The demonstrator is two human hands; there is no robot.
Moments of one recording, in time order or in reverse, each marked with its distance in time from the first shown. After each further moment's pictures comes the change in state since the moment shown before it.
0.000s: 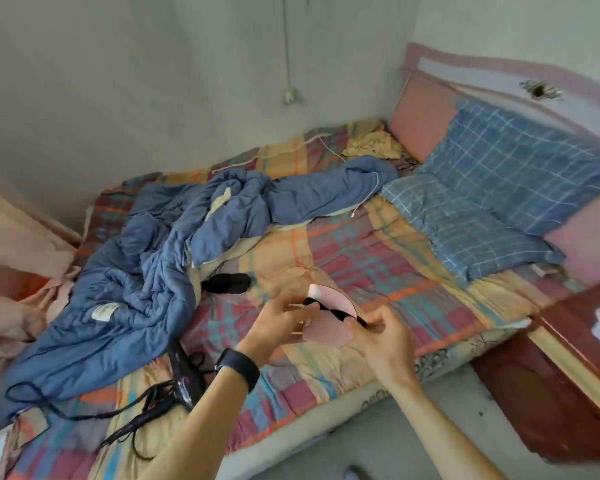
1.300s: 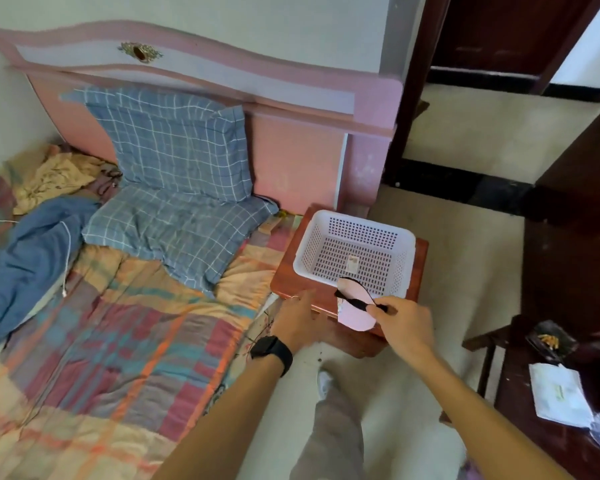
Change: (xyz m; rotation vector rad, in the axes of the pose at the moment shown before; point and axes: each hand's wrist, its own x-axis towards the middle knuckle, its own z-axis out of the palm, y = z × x) left_hand 0.170 -0.003 0.711 1.164 -0.619 0.437; right_hand 0.084 0.339 -0.569 -0.281 0.548 0.550
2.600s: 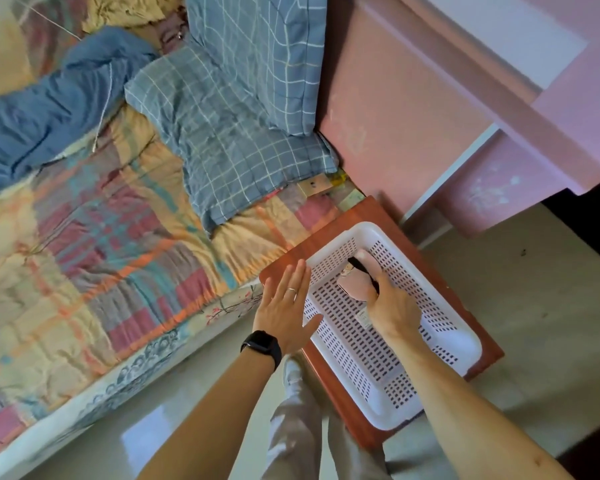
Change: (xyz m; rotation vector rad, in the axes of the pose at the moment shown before) left_hand 0.212 -0.048 0.095 0.327 0.054 -0.389; right_hand 0.329 0.050 0.138 -0.584 -0.529 -0.377
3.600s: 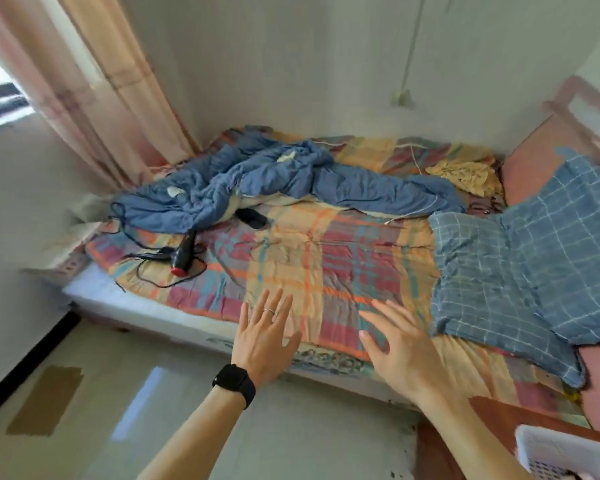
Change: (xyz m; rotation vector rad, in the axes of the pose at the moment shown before) left_hand -0.487 -0.266 -0.052 -0.292 0.614 -0.864; right_hand -0.344 -0.417 -0.037 -0.091 -0.045 -1.249
